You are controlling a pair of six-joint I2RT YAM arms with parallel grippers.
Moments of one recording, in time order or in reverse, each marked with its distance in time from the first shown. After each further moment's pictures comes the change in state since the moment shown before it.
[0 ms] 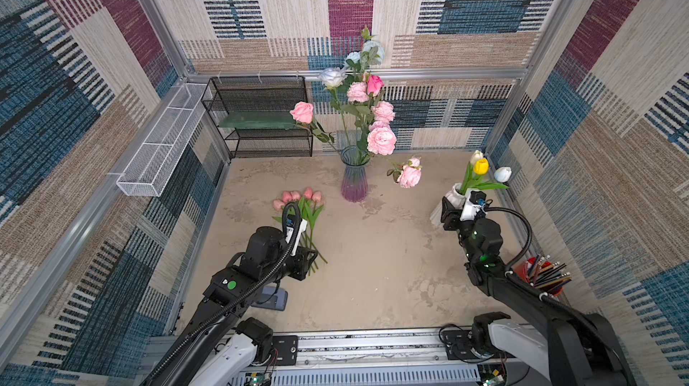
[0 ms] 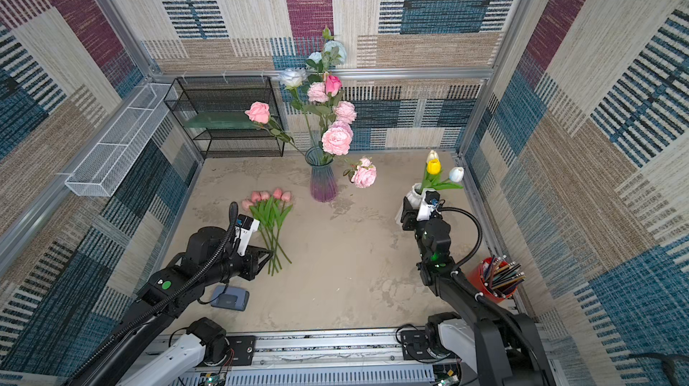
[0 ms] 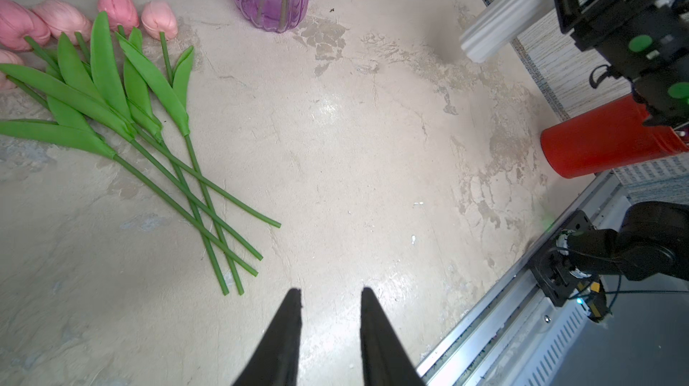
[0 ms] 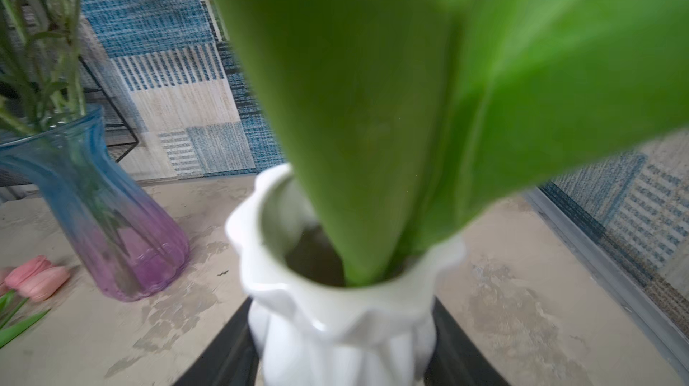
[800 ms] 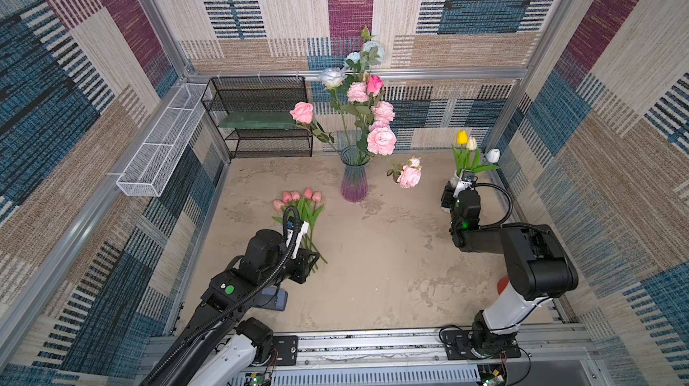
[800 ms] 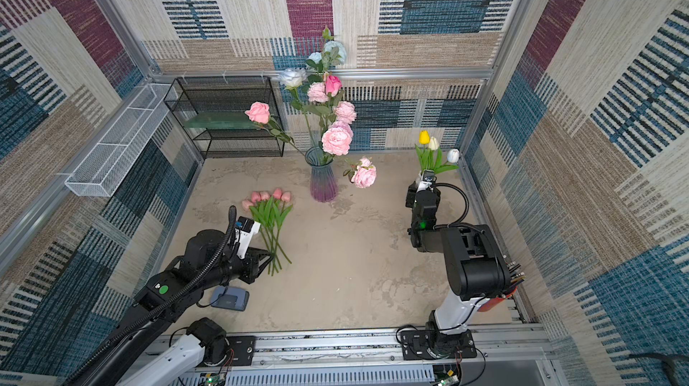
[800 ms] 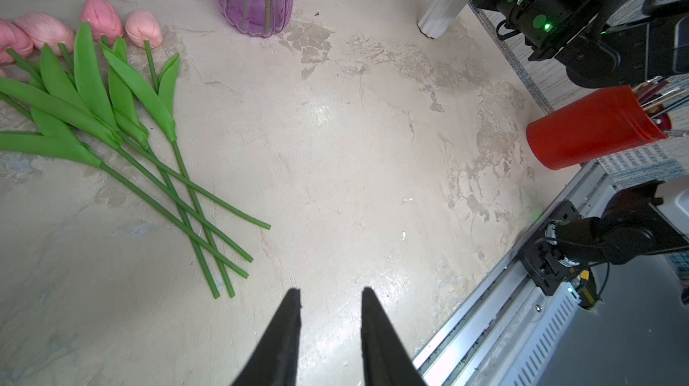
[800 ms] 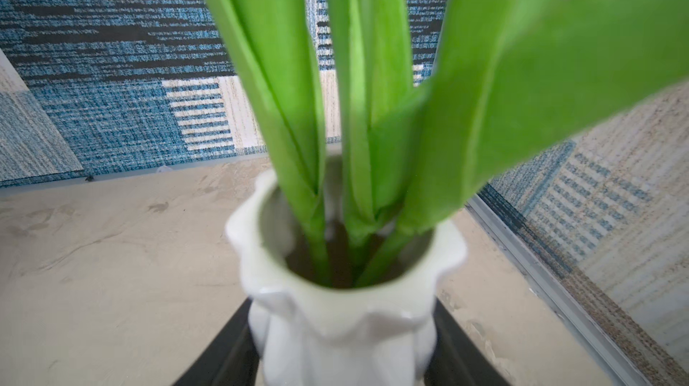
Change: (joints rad) left arm -0.034 -0.034 -0.006 0.002 -0.001 0.000; right arm -0.066 0.532 0.266 0.172 0.213 -0.081
